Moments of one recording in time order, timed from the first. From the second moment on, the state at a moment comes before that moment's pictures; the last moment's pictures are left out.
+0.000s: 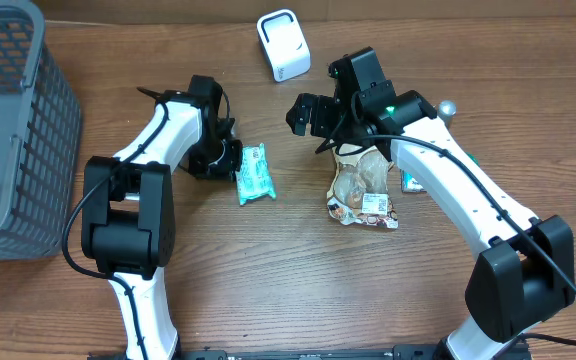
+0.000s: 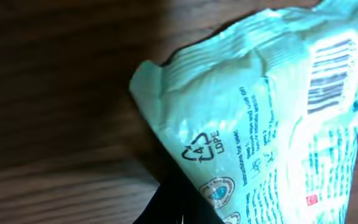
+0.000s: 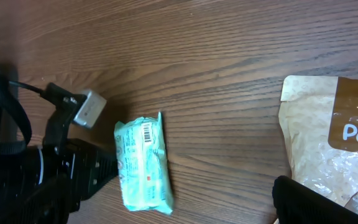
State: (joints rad) left arm -0.16 2.14 1.52 -0.98 0.24 -0.13; right arm 0.44 1.81 1.51 -0.67 -0.21 0.57
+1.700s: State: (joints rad) left arm -0.24 2.17 1.68 -1.08 0.14 -0.23; right arm 0.44 1.81 1.51 -0.67 -0.21 0.57
